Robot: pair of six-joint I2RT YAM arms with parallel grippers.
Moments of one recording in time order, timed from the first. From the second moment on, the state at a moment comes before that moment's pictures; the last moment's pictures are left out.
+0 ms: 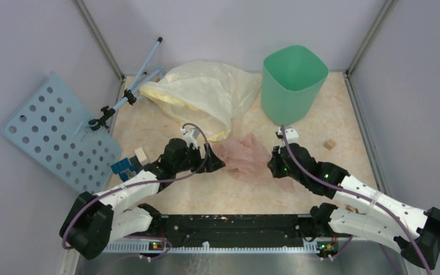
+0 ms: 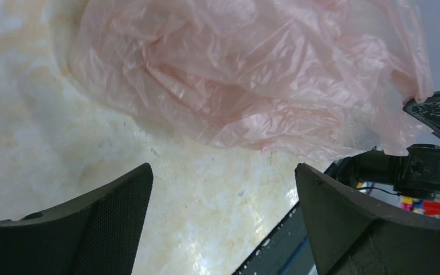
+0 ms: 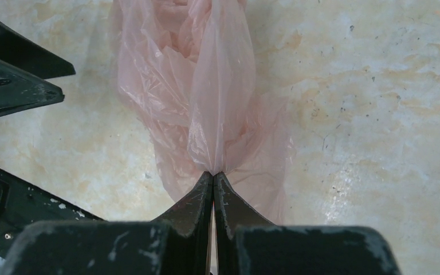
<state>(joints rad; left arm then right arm) -0.56 1.08 0.45 0.11 0.35 -0.65 0.91 0.83 0.69 -0.54 0.30 0.55</state>
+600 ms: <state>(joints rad) -0.56 1.17 0.15 0.61 0.27 -1.26 0.91 0.83 0.66 -0.49 0.28 0.57</state>
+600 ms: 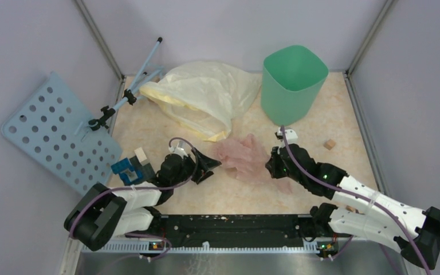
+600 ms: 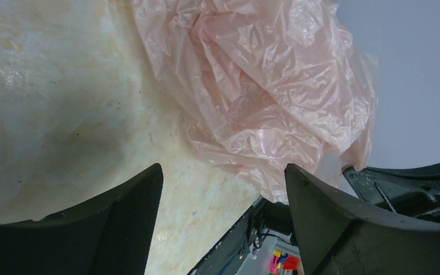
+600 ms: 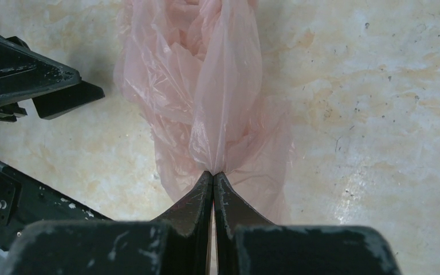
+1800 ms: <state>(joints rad) -0.32 1.24 0.20 0.77 0.47 -1.12 0.91 0.47 0.63 -0.73 0.55 0.82</state>
